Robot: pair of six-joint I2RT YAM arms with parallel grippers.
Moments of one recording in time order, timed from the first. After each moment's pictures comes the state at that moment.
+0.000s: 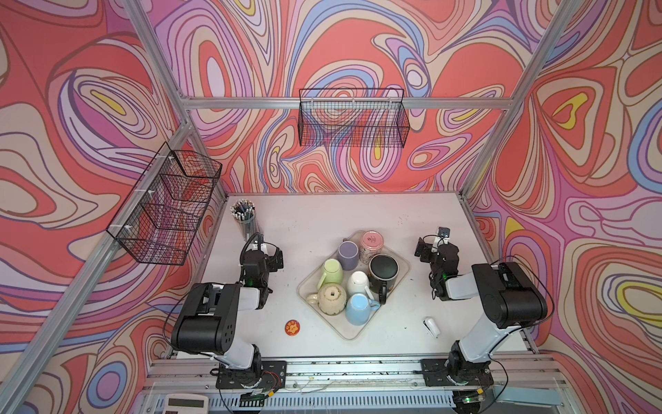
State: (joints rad) left arm -0.03 1.54 0.38 0.78 -0.16 -0.02; right arm 0.03 1.72 0.46 0.97 0.21 0.07
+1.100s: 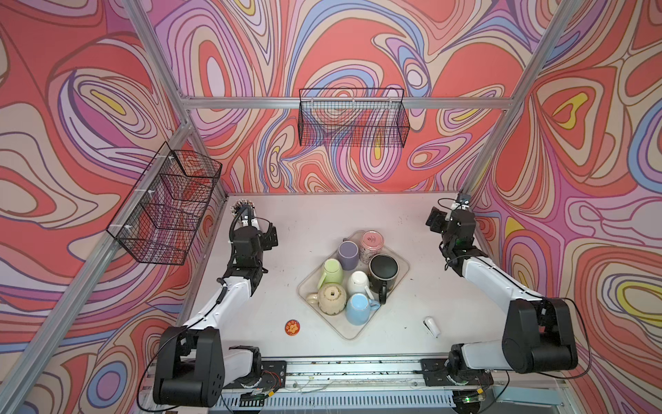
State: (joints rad) left arm -0.08 1.21 0.73 0.18 -0.27 -0.07; right arm 0.03 1.38 0.88 0.21 0.25 0.22
